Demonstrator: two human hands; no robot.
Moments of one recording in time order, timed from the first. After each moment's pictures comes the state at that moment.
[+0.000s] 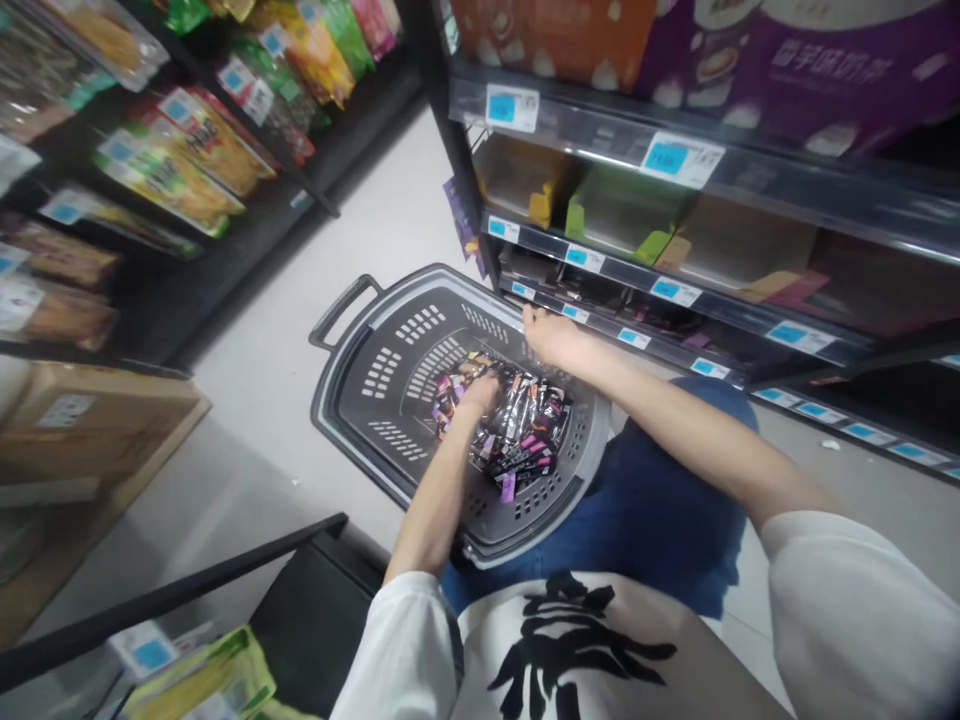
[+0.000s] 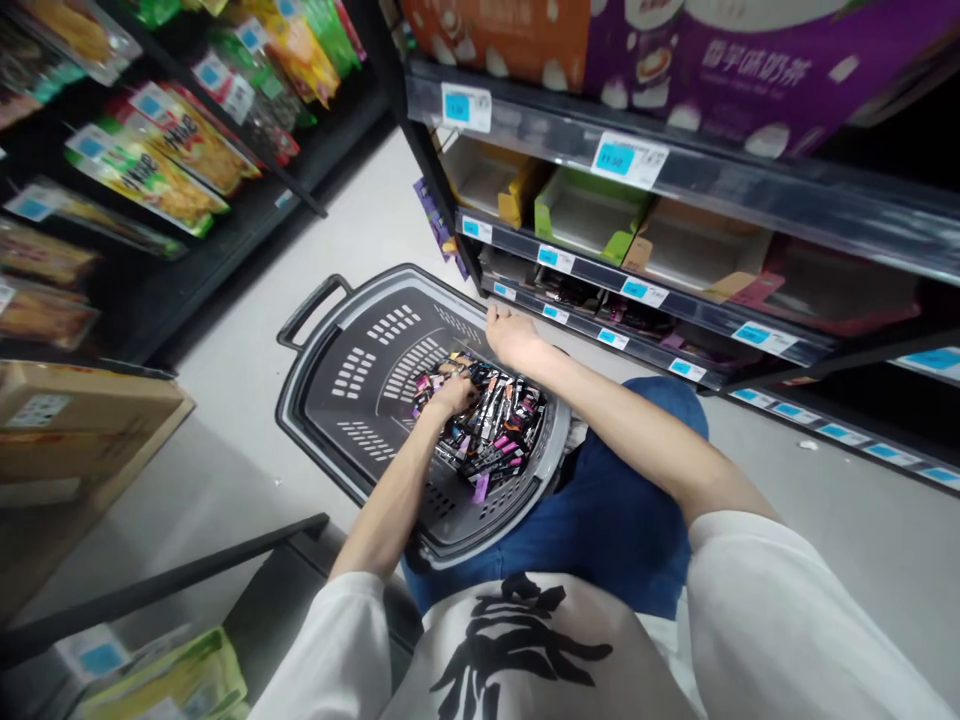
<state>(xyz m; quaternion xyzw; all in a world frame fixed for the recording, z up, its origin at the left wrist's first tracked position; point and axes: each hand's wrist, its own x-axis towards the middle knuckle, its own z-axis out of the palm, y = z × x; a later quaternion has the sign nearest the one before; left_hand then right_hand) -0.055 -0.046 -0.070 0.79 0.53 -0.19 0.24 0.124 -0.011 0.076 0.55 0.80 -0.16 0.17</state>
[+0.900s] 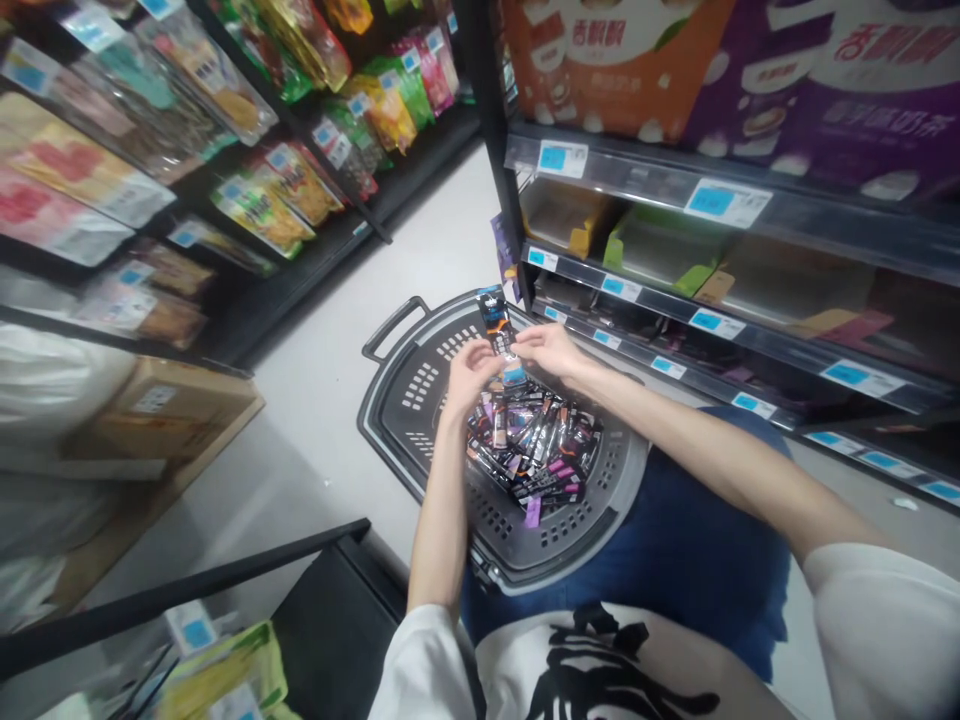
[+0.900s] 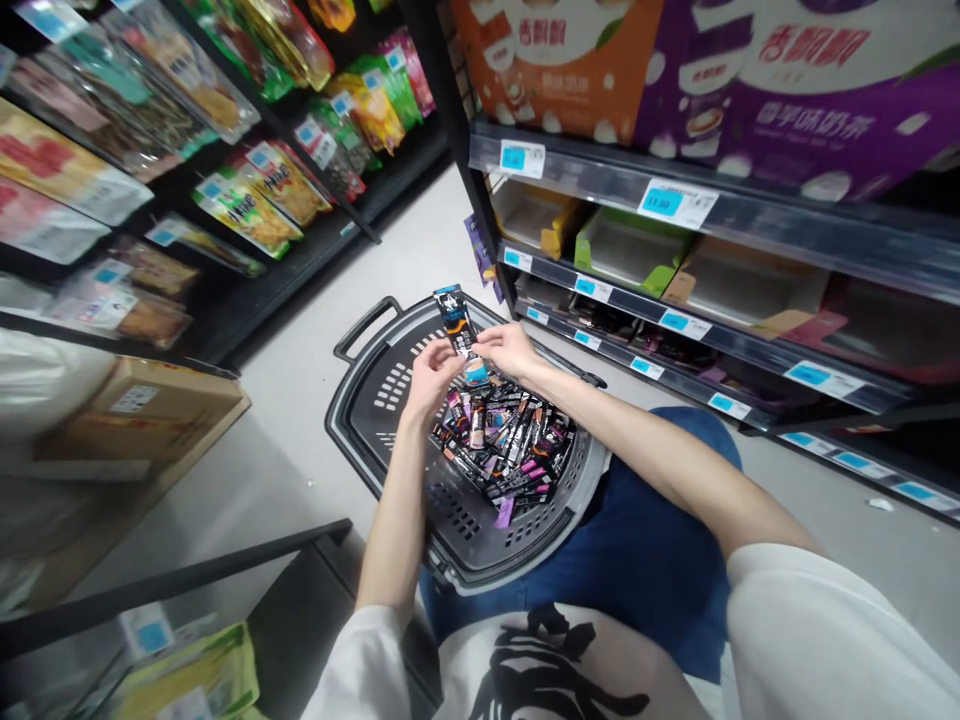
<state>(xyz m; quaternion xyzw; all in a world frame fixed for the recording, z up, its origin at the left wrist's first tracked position) -0.101 -0.028 0.006 0.46 0.51 0.54 0.49 0.076 0.000 0.062 0.52 0.45 -0.64 -0.35</state>
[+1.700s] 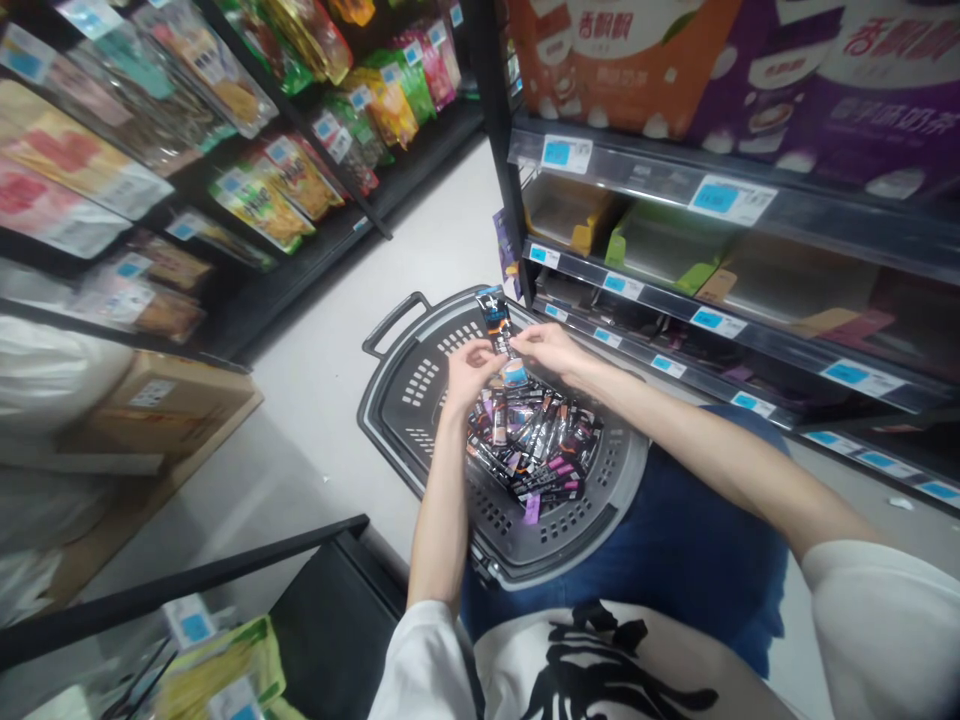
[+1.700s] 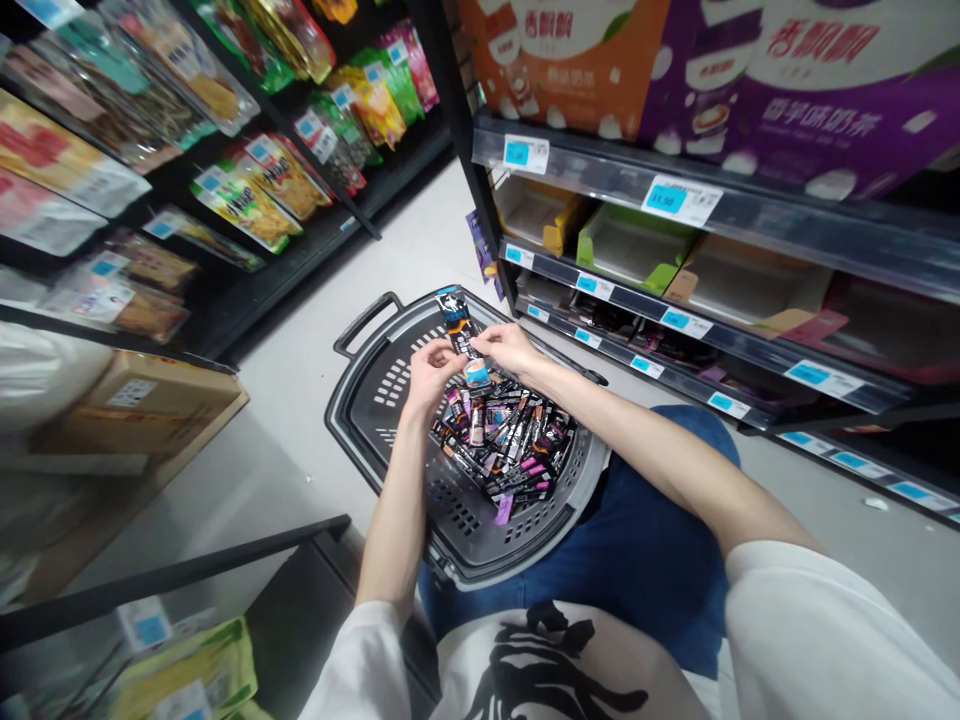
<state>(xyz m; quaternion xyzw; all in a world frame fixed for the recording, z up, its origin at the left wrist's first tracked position) -0.097 -0.035 0.022 0.45 0.52 0.53 0.48 0.074 0.001 0.062 0.49 0.46 -0.66 -0.34</state>
